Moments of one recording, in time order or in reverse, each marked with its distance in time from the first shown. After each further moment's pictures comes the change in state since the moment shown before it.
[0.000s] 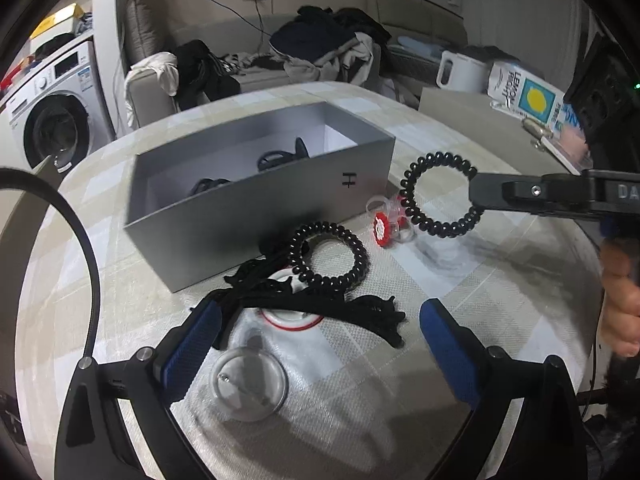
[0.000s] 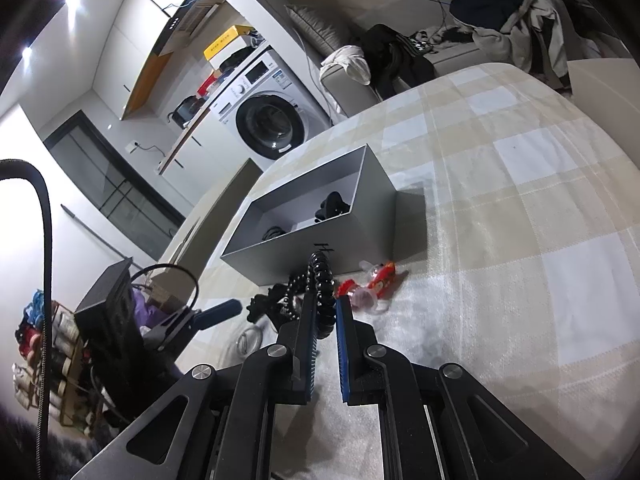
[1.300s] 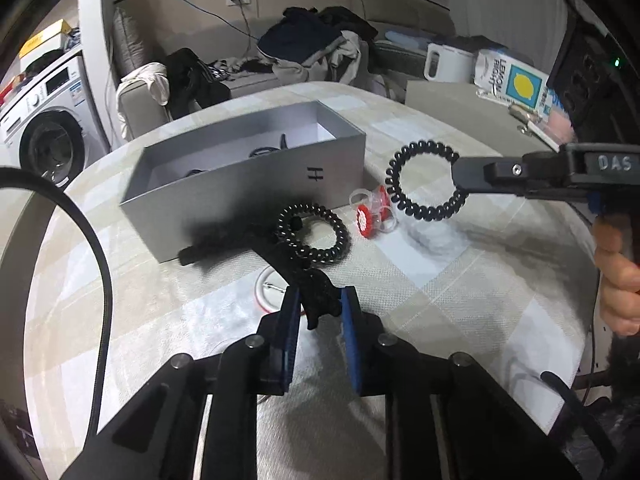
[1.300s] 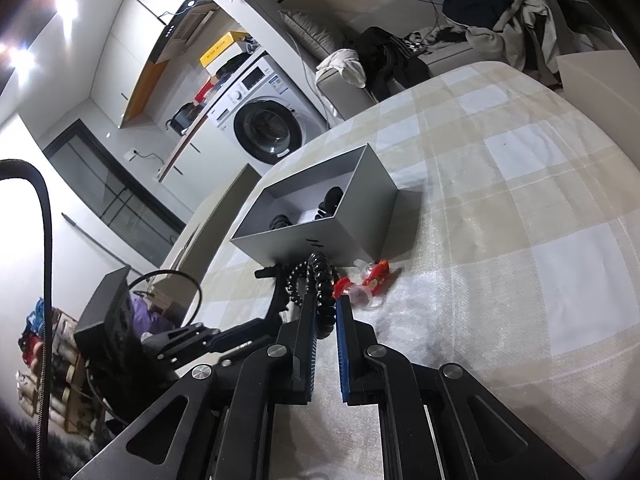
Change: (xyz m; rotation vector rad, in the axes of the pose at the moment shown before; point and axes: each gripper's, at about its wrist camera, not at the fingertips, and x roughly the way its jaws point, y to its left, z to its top) left arm -0.013 -0.011 -0.002 0.041 -0.020 0.004; right arm -0.006 -0.003 -0.002 0.018 -0.010 0.007
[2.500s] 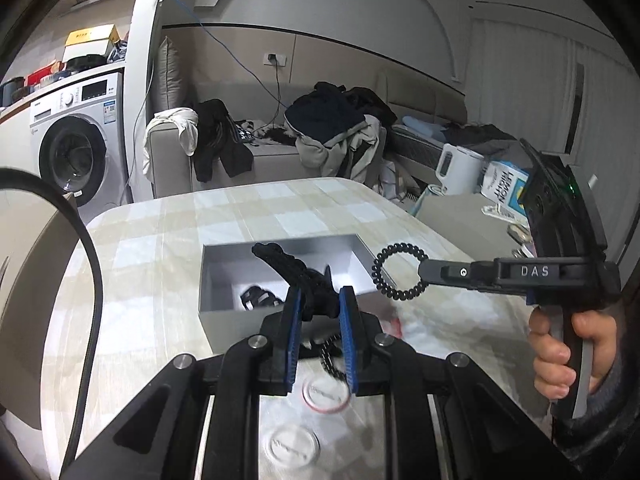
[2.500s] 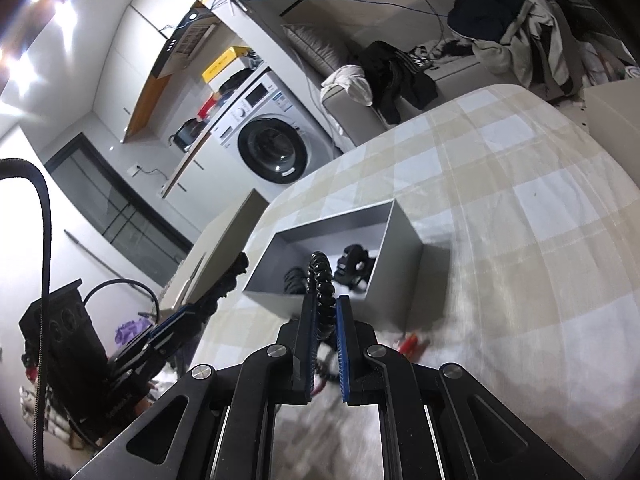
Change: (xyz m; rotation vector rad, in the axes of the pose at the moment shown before) left arm -0.036 0.052 0.044 -0.153 -0.270 -0.047; right arm 0.023 0.014 0.052 0.020 -0.050 0.005
